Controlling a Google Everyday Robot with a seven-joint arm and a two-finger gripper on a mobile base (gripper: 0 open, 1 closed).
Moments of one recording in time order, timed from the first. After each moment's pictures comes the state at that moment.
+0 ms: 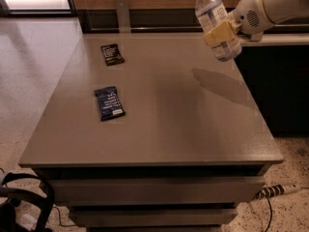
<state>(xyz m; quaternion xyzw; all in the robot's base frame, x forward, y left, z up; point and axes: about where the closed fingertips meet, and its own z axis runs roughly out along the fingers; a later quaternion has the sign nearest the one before) 0.664 -0.172 0.968 -0.41 0.81 0.12 0.41</state>
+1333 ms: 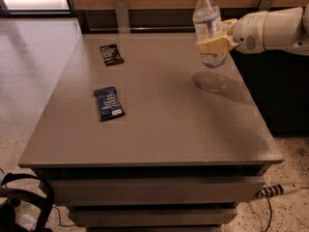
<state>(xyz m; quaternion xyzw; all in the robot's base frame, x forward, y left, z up) 0.668 -0.159 0.948 -0.44 0.70 0.21 0.52</state>
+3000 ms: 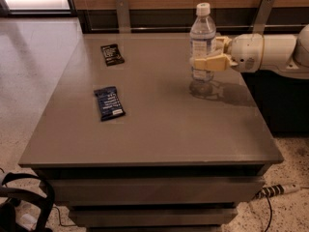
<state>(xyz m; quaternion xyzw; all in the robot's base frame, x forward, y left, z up) 0.633 -0.138 0.922 -0.48 0.60 0.34 0.54</state>
